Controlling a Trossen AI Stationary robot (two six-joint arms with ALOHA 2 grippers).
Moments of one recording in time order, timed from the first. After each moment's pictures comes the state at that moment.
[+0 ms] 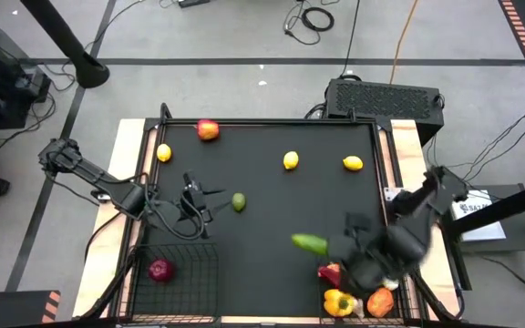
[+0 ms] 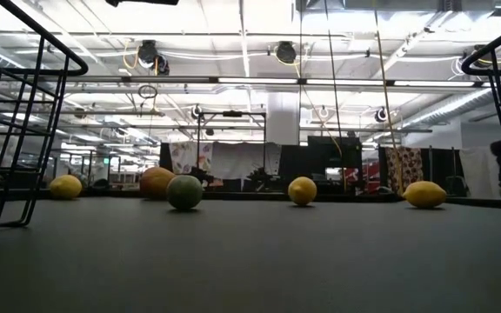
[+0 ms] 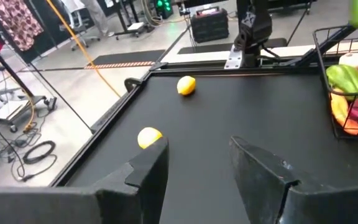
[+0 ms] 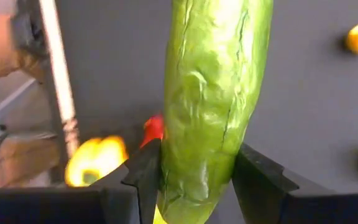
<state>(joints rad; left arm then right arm) -0.49 1.12 0.87 -0.19 -0.83 -0.12 0.75 1.71 1.88 -1.57 0.30 0.93</state>
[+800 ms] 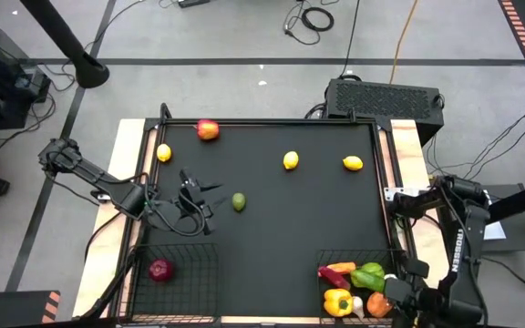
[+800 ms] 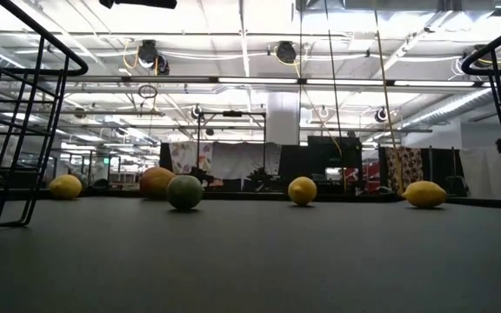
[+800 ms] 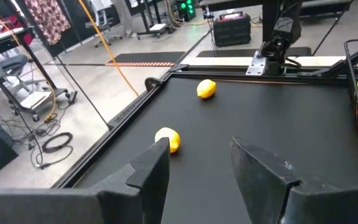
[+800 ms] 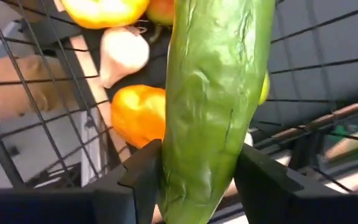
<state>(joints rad) -0.49 1.12 0.87 -0.19 -0.92 -0.18 1.30 1.71 1.47 -1.38 0.15 1.67</state>
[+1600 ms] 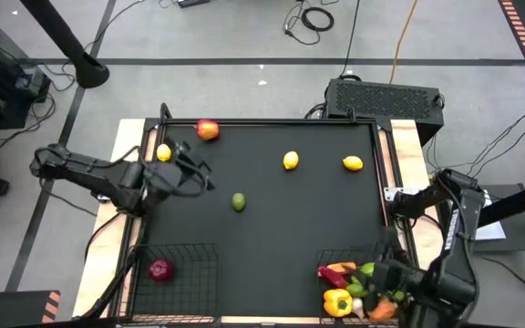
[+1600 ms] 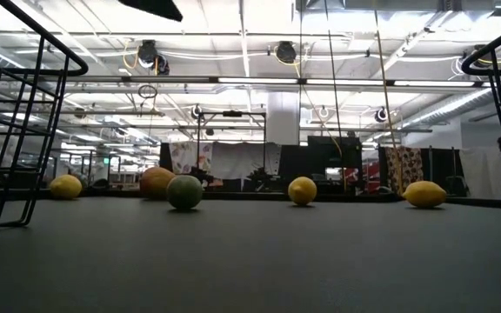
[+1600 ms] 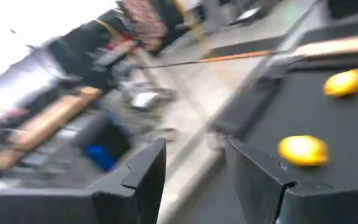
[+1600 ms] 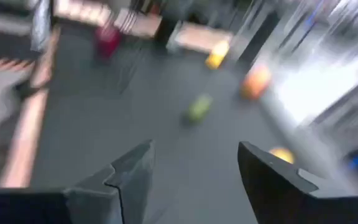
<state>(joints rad) -0.20 1.05 0.94 -0.22 -1.07 0.20 1.12 1.66 1.68 -1.57 1.15 1.18</state>
